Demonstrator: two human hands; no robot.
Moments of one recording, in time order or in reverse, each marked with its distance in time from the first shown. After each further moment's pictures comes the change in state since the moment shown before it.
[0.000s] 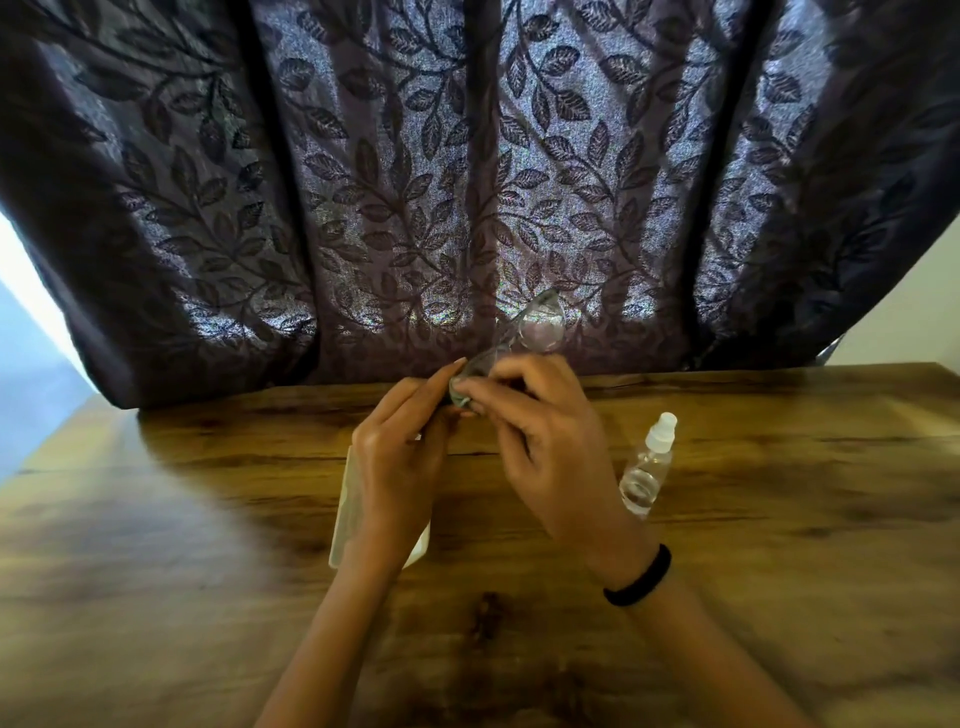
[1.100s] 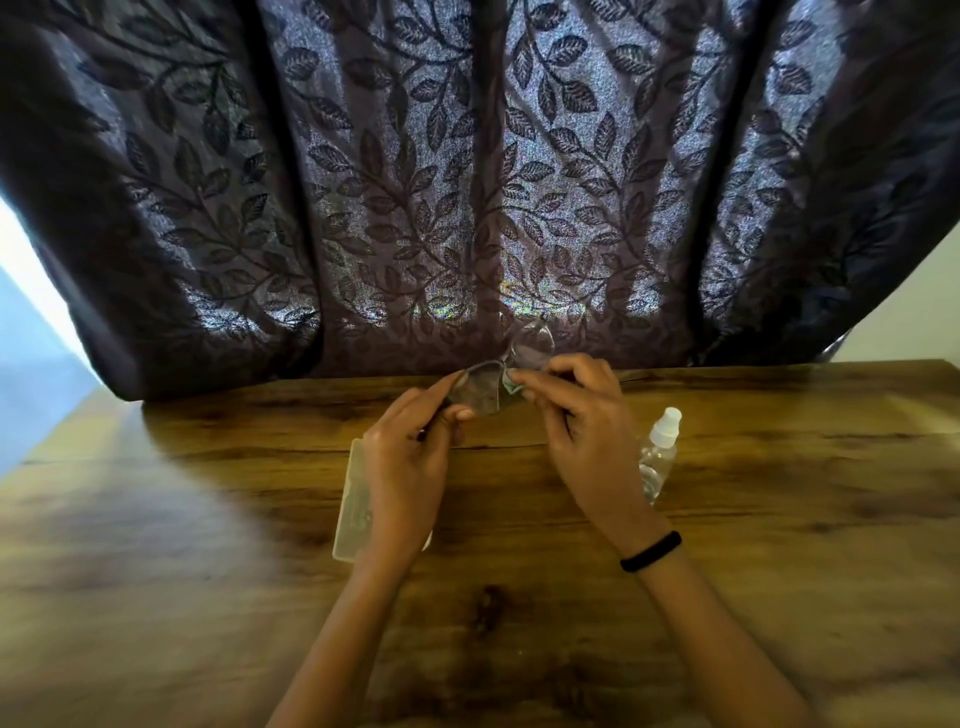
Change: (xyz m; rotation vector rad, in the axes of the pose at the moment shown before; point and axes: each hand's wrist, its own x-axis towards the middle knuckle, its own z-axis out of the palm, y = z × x) left_hand -0.014 -0.013 0.008 -0.096 -0.009 -0.171; right_hand -0.013 0.037 0.005 -0.016 0.029 0.198
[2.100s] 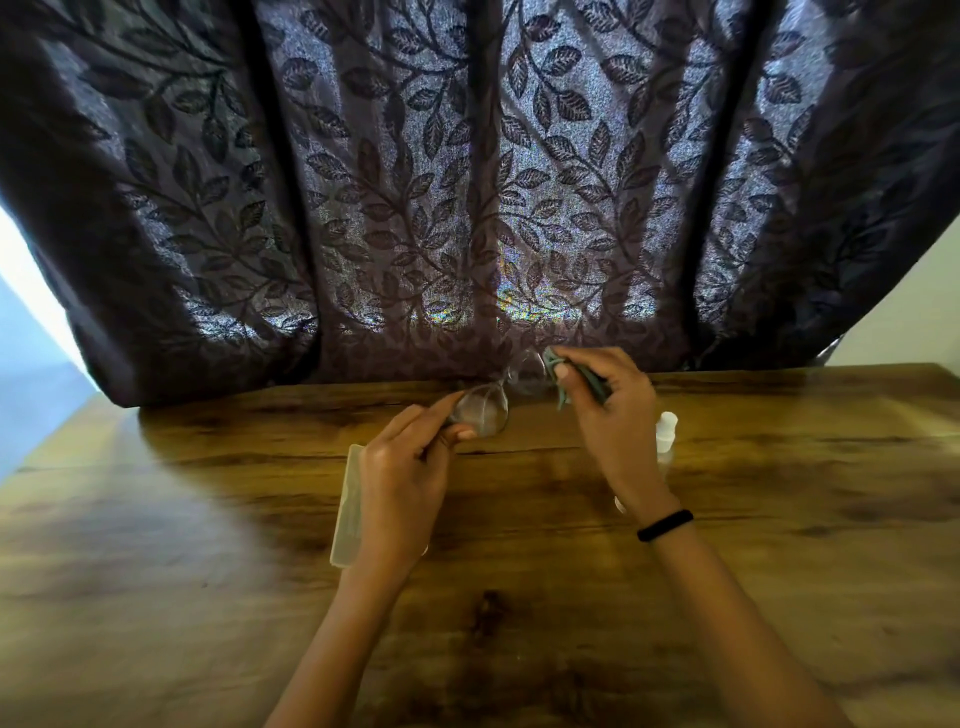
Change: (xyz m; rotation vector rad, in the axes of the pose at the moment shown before) left_hand -0.004 0.011 -0.010 0.179 -0.085 0.020; right_hand 0.016 0.026 -0.006 0.232 0.080 0.310
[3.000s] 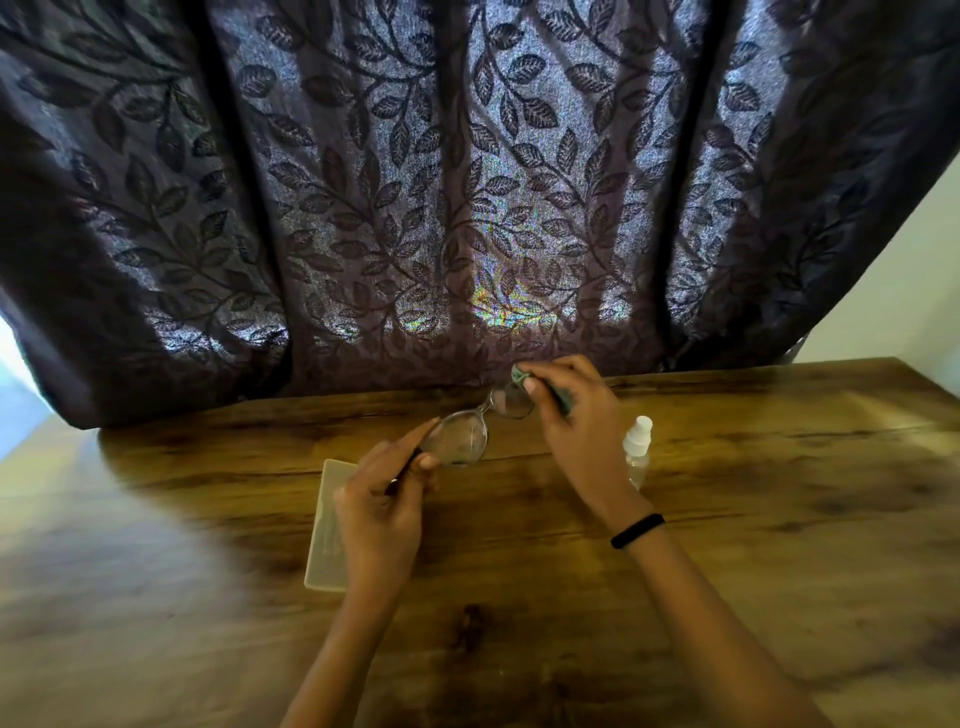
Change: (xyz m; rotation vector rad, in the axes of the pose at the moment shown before) left_hand -0.019 -0.011 0.012 -0.271 0.079 -0.138; right_hand -0.001 0.007 0.004 -0.153 -0.059 -0.102
